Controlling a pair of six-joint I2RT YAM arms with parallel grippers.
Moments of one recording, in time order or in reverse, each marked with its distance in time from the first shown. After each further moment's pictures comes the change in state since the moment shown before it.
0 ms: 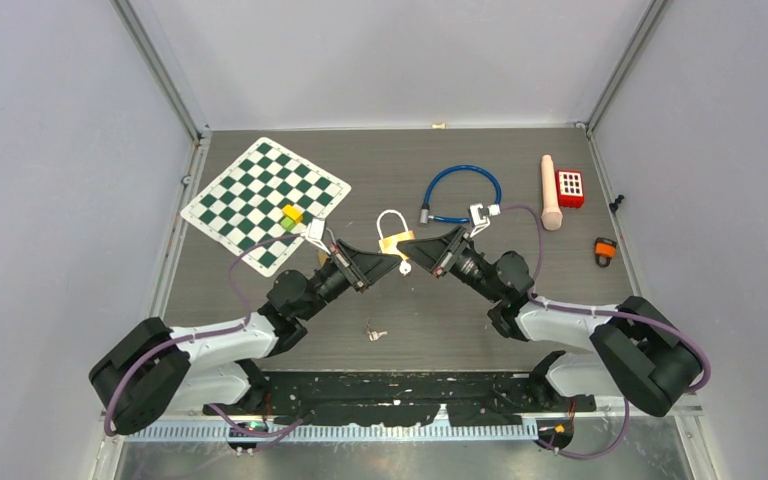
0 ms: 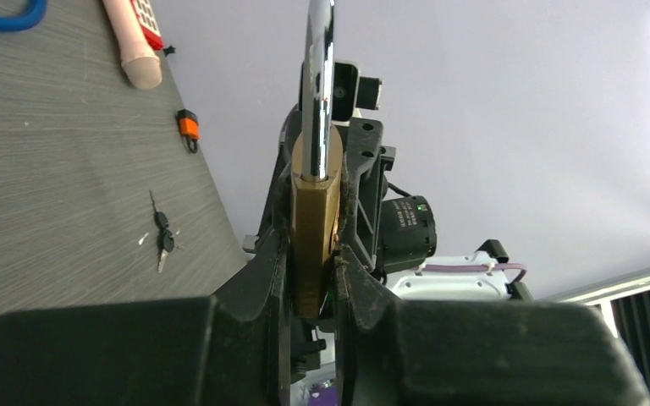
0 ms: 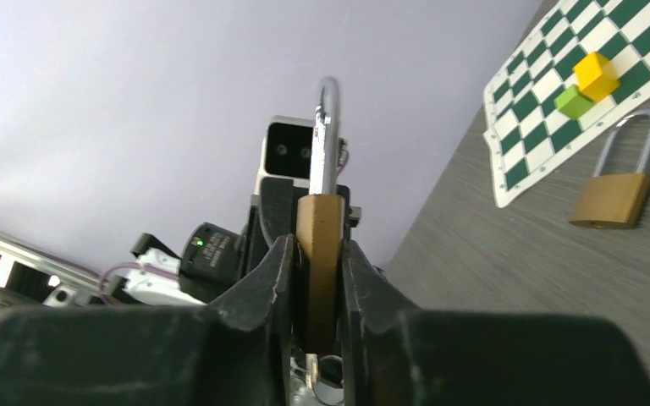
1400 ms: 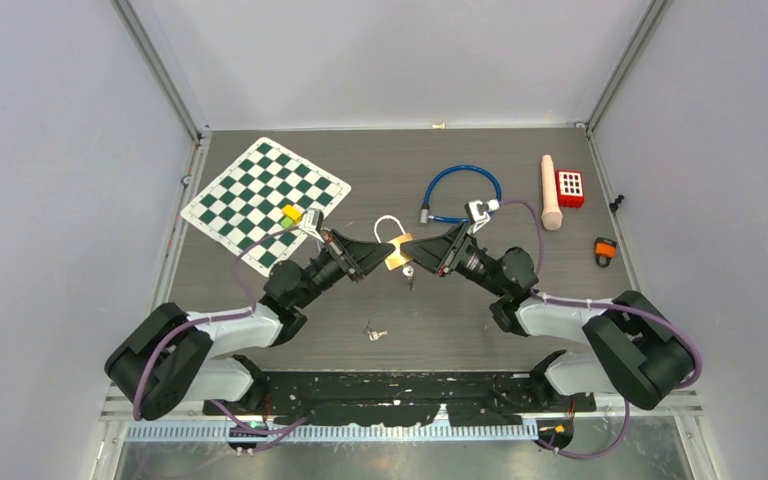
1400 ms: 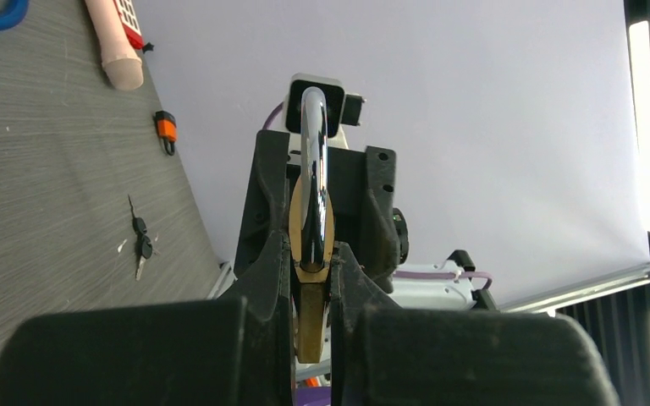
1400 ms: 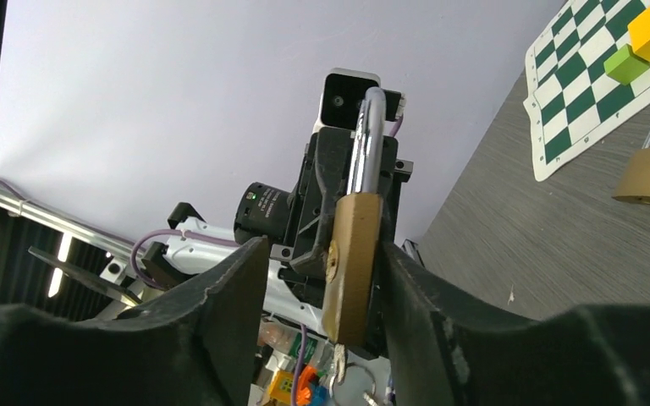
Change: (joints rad) left arm 0.132 0.117 0.011 0.152 0.159 -0.132; right arm -0.076 0.062 0.009 0.098 -0.164 0.143
